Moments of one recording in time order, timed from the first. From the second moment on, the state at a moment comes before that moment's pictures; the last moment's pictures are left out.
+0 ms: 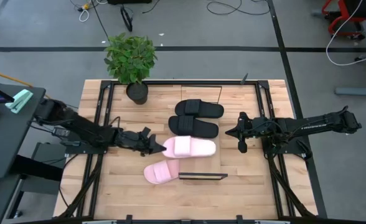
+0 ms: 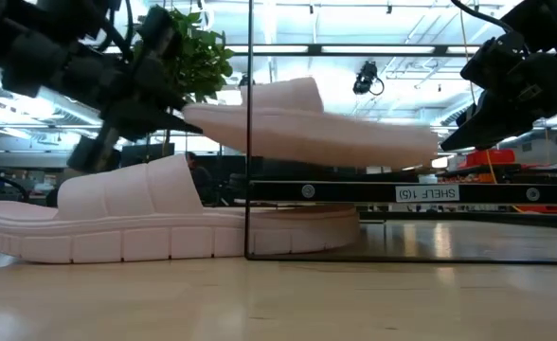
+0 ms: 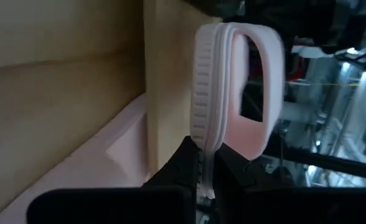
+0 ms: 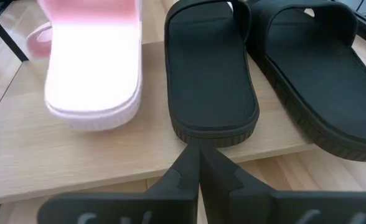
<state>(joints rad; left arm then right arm) -0.23 1.33 0.34 0.66 -0.17 -1.70 0.02 0.60 0.21 -0.11 0.13 0.18</state>
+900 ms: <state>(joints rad) -0.10 1.65 0.39 0.92 -0.11 -1.63 0.02 0.60 0.21 -0.11 0.12 0.18</state>
